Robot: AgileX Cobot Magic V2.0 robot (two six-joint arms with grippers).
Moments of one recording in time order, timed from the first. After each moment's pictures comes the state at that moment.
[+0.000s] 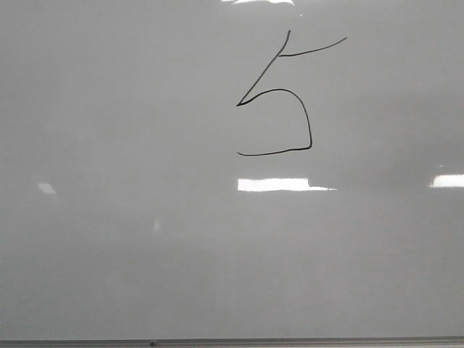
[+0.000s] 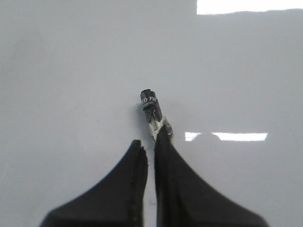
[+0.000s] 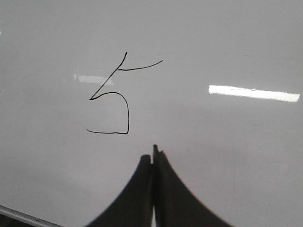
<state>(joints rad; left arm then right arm) 0.25 0.63 -0.22 0.49 -0.39 -0.48 0.24 0.21 -0.39 0.20 0.41 -0.09</state>
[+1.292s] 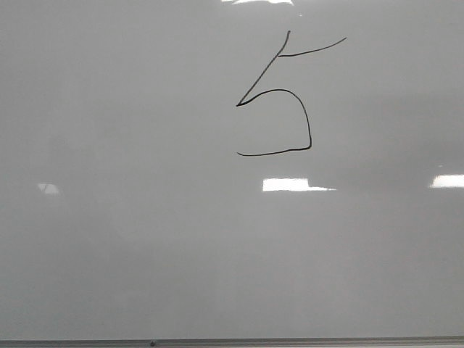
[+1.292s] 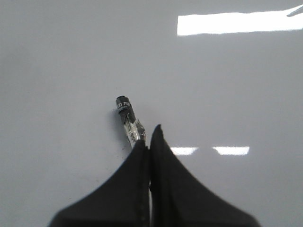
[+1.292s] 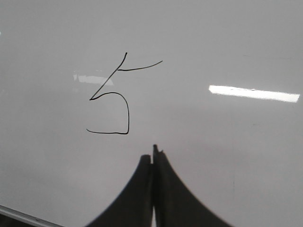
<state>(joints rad) 0.08 0.33 -0.17 0.40 -0.19 -0.40 0.24 0.21 -0.39 0.20 0.41 -0.09</state>
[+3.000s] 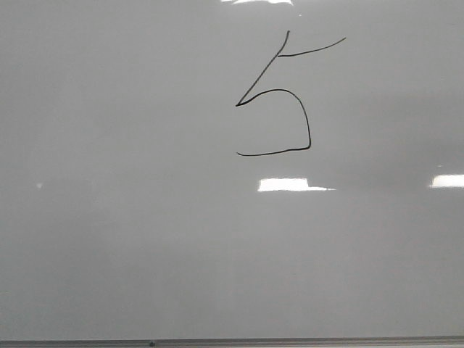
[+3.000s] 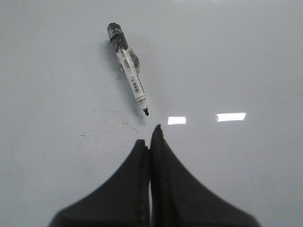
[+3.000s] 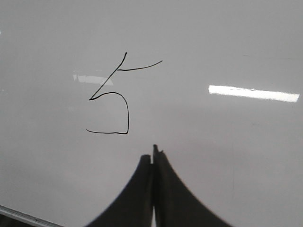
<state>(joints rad) -0.03 -0.01 0.01 -0.01 0.11 0.04 0.24 0.21 -0.39 0.20 0.41 -0.09</state>
